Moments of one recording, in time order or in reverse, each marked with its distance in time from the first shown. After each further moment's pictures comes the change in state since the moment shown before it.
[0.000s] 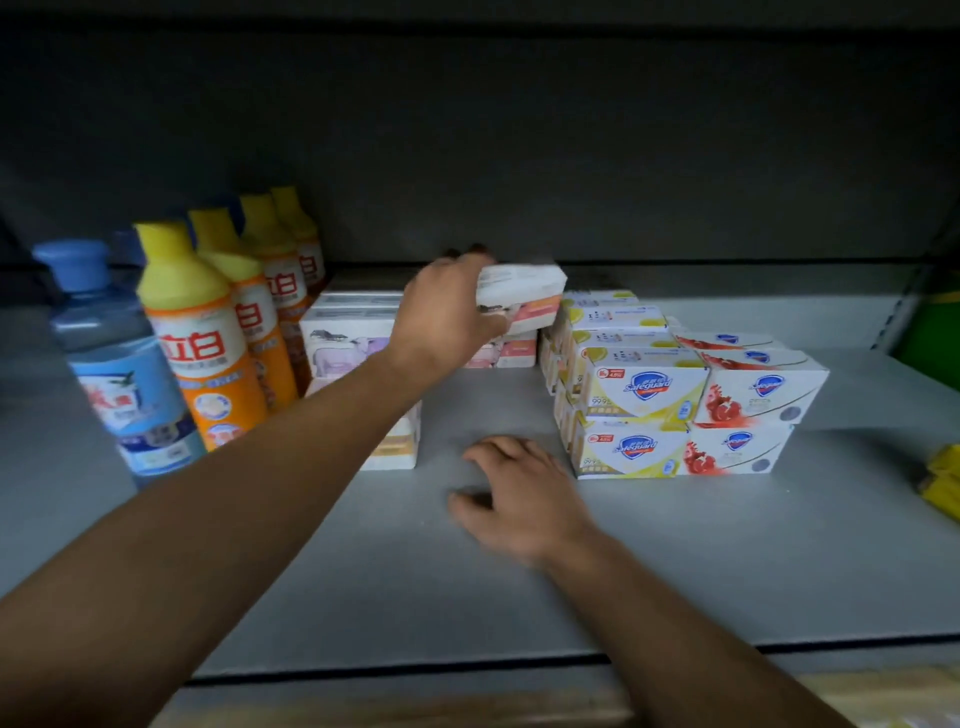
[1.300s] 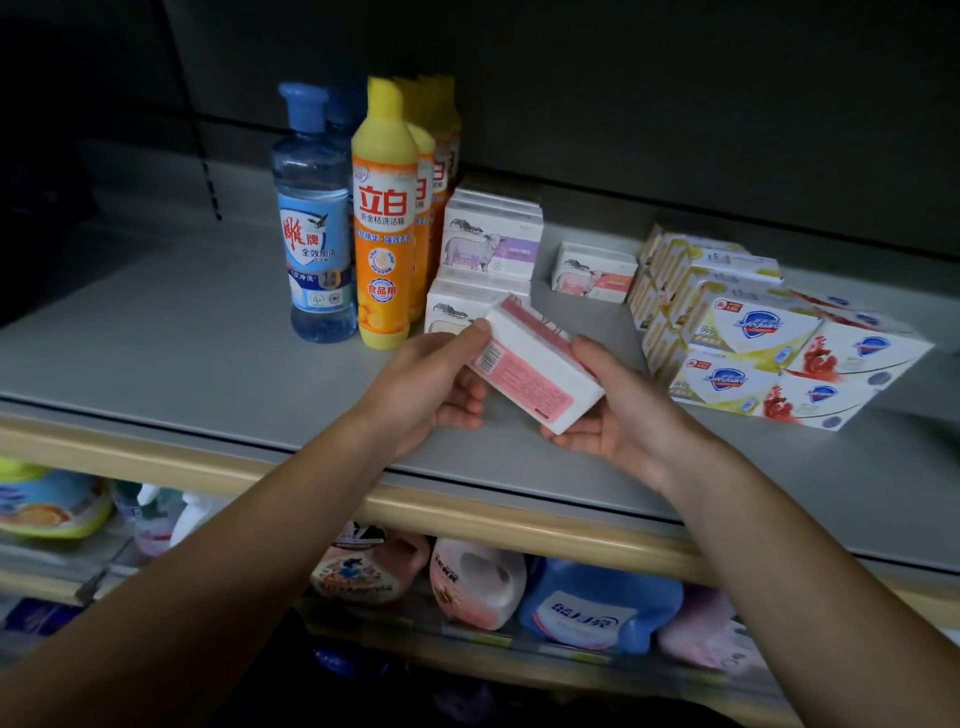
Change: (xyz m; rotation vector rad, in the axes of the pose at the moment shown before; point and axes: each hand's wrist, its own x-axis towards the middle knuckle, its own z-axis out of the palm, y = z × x) left_hand -0.202 -0.059 -0.054 -1.259 -0.180 -0.735; right_hand -0.045 -0.064 -0.041 1.193 -0.229 0.435
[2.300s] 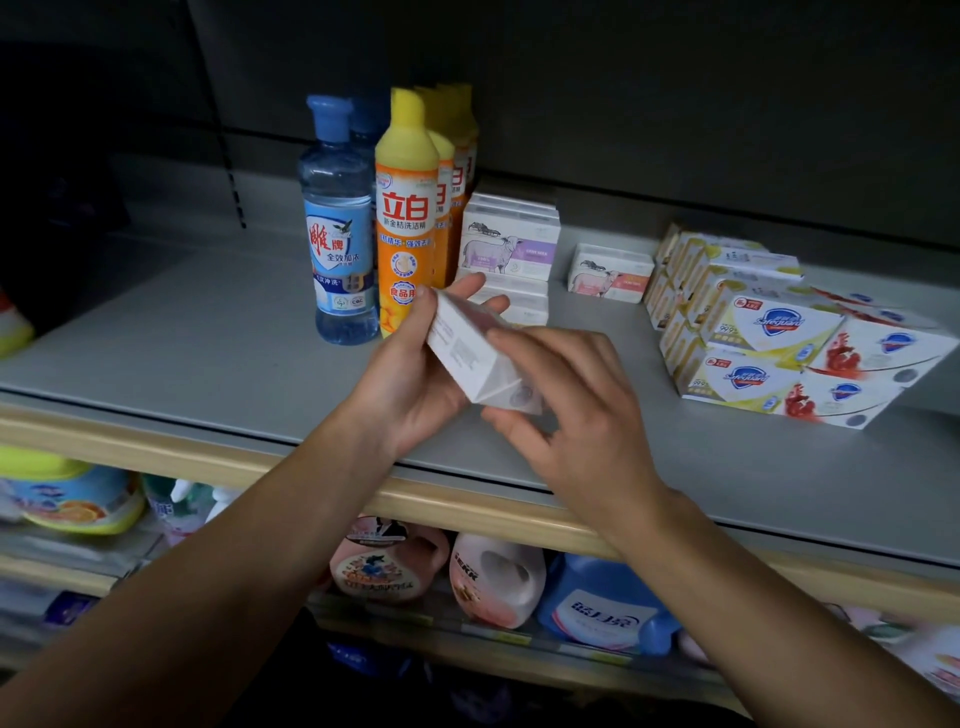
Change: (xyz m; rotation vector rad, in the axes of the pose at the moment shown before) left_hand -0.006 0.010 -0.013 -0.653 -0.155 0.081; right_hand -0.022 0.019 0.051 -0.862 0.349 -1.421
